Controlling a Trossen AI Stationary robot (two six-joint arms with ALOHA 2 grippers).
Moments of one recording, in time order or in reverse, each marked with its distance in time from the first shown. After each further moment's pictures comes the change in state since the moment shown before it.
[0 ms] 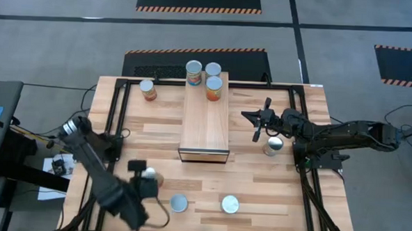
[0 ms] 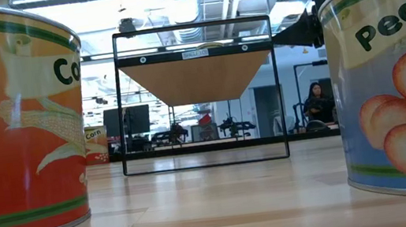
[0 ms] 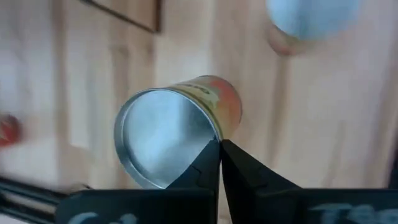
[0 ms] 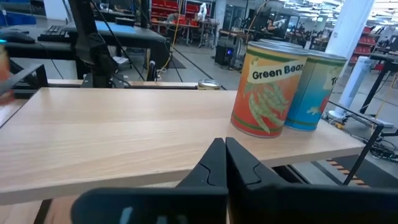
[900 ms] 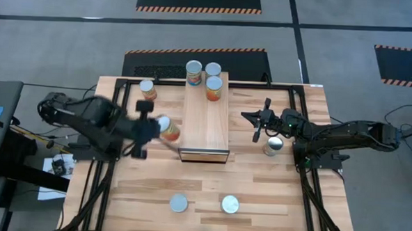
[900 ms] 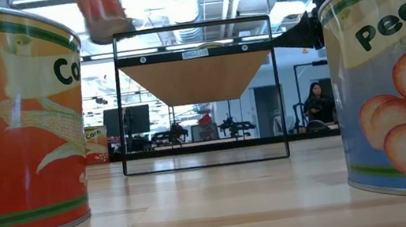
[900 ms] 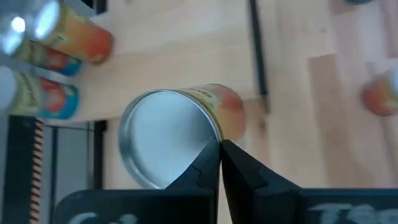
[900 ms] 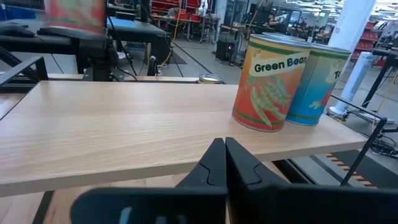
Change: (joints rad) left arm 0.521 -0.390 0.000 0.136 -0.054 0.820; right arm 0.000 0.000 0.000 -0.023 0.000 0.000
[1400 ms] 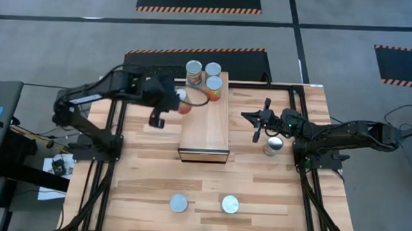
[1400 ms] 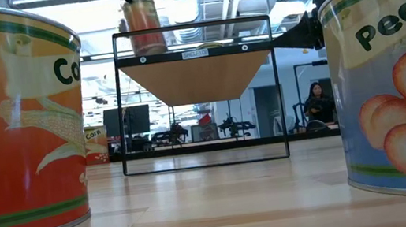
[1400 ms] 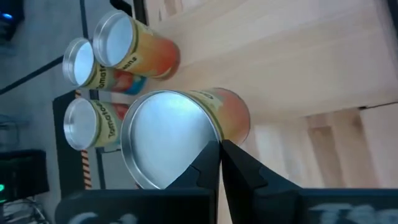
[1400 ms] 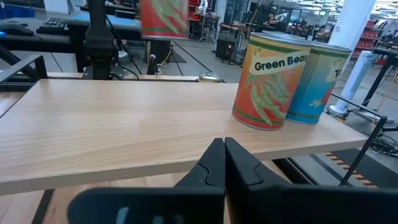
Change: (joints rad) left arm 0.437 0.143 0.123 0.108 0.127 0.539; right arm 0.000 0.000 0.001 -0.006 0.000 0.000
